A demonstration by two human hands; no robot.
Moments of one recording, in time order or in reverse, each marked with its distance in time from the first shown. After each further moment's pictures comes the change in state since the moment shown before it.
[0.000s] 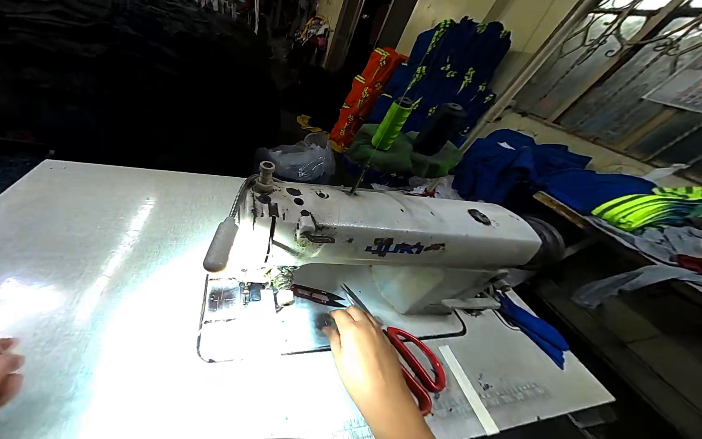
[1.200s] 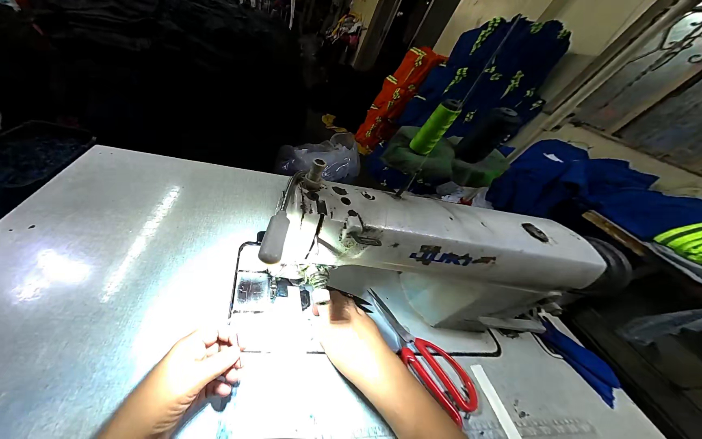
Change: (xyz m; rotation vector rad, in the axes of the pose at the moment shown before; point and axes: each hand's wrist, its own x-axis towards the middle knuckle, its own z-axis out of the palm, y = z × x) left_hand -0.015 -0.021 0.102 -0.337 -0.609 -0.421; right_hand 0.034 -0.045 -0.003 -0.047 -0.356 -0.141
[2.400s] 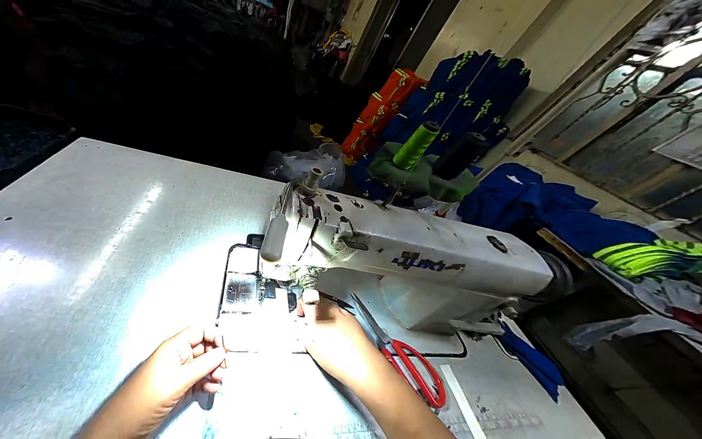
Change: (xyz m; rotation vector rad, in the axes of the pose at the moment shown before) left_hand 0.002 -0.010 -0.008 -0.028 -0.037 0.081; right_hand -0.002 0.006 -0.001 -0.077 0.018 -0.124
